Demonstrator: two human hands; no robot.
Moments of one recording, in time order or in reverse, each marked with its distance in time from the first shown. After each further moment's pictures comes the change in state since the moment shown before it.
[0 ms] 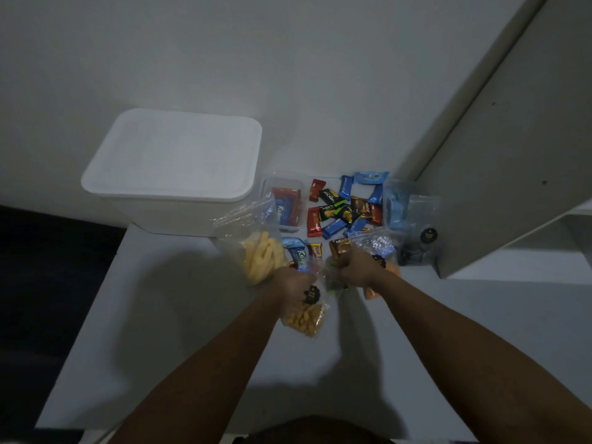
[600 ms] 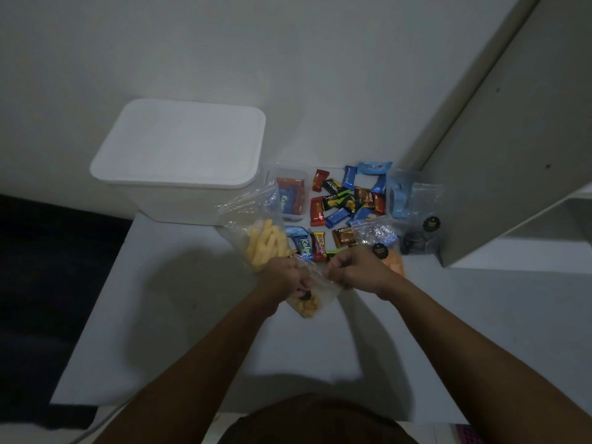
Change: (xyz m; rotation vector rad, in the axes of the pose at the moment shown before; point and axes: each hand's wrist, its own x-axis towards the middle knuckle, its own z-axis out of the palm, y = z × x) left_hand -0.021 -0.023 -0.016 0.009 0.045 0.253; right_hand -0.064 -0.020 0.007 0.407 -0.023 -0.171
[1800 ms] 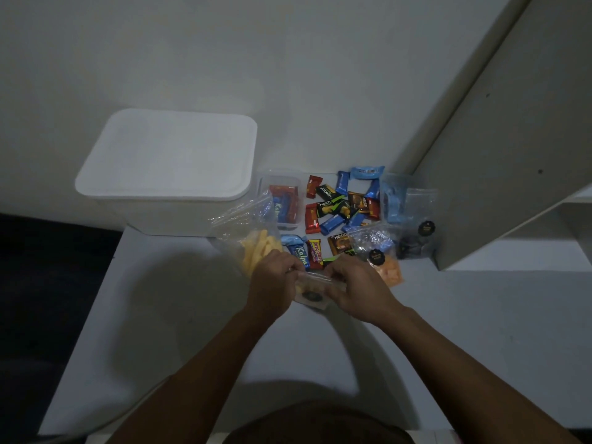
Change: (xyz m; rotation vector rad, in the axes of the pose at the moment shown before) left_hand 0.018 -0.012 -0.013 0.576 0.331 0.996; right_hand -0.013 0.006 0.016 -0.530 0.316 -0.395
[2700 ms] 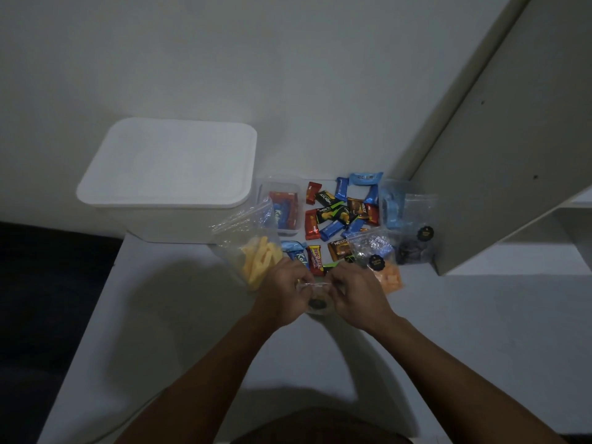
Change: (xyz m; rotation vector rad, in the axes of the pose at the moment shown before) left_hand -0.001 -0.005 0.011 -0.091 -0.140 0.052; right_hand -0.001 -0.006 0.008 -0.039 0.092 0.025
